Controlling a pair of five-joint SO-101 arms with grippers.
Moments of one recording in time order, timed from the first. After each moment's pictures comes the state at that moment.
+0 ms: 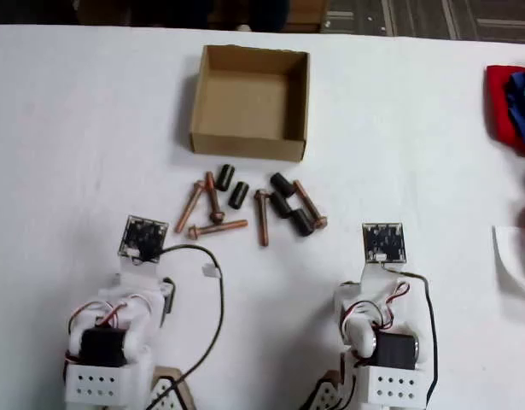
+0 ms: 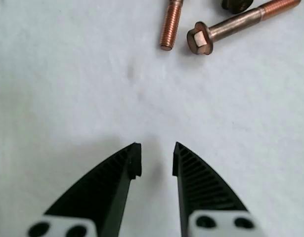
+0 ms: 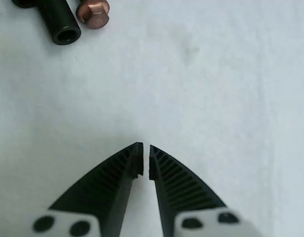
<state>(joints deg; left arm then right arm) -4.8 -102.9 95.9 73.4 -6.4 1.6 -101.1 96.6 71.6 7.3</state>
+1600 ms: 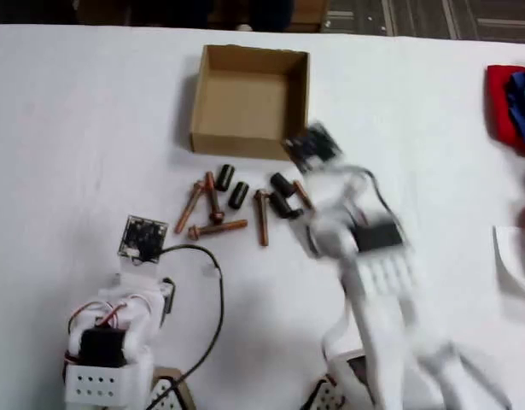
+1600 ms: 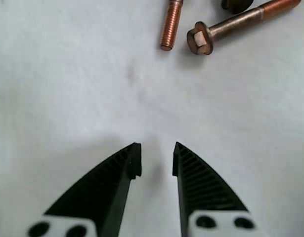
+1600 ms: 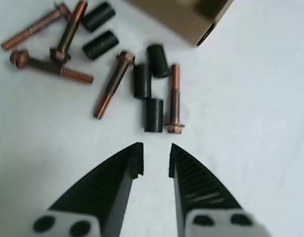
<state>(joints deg) -4.8 -102.9 95.9 73.4 -6.4 -17.9 -33.5 37.9 69.5 19.0</state>
